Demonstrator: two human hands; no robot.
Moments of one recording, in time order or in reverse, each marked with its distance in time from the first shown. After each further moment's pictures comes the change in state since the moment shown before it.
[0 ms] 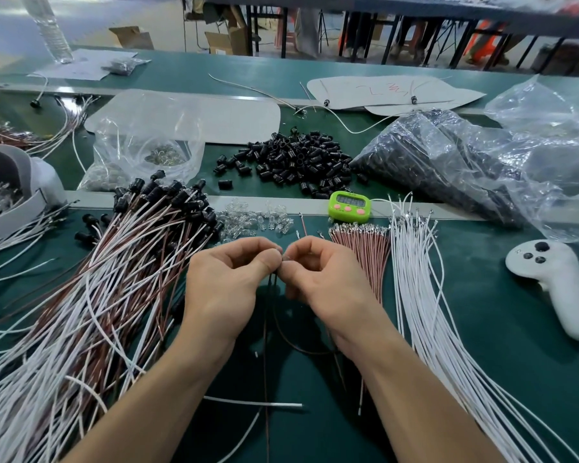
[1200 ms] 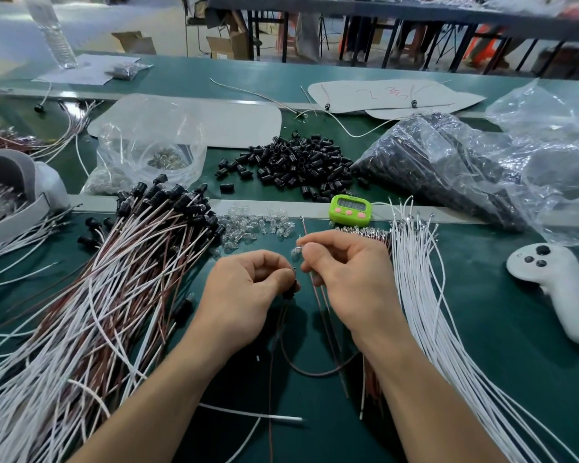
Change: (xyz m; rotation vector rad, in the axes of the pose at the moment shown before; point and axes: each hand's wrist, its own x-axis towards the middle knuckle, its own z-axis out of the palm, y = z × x) left_hand 0.004 -0.007 -0.001 0.239 -0.245 -0.003; right_hand 0.003 -0.002 -0.017 -0.163 0.205 -0.220
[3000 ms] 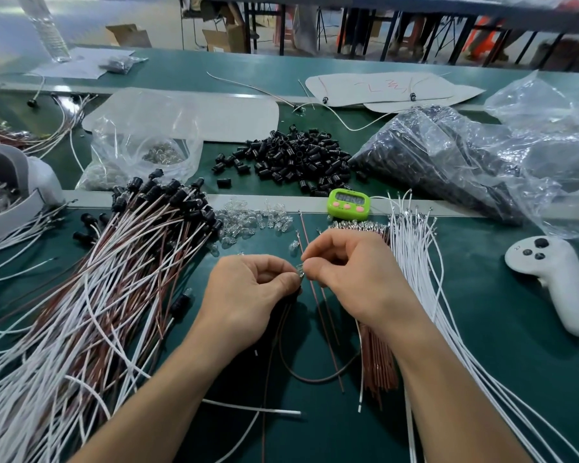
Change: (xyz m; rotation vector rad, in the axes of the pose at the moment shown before) left_hand -0.002 -0.002 0.005 0.020 -0.022 -0.053; right_hand 0.004 -0.004 -0.022 -0.287 -0.179 -0.003
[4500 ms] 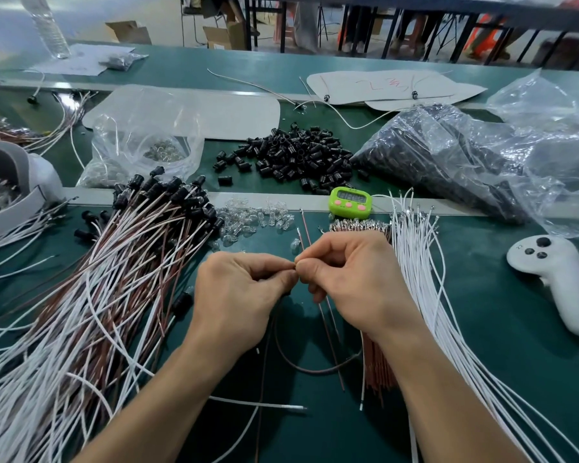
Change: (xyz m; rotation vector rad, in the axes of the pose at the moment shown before) left_hand -0.009 0.004 -0.004 0.073 0.145 0.205; right_hand -0.006 -0.006 0.006 0.138 -0.006 -0.065
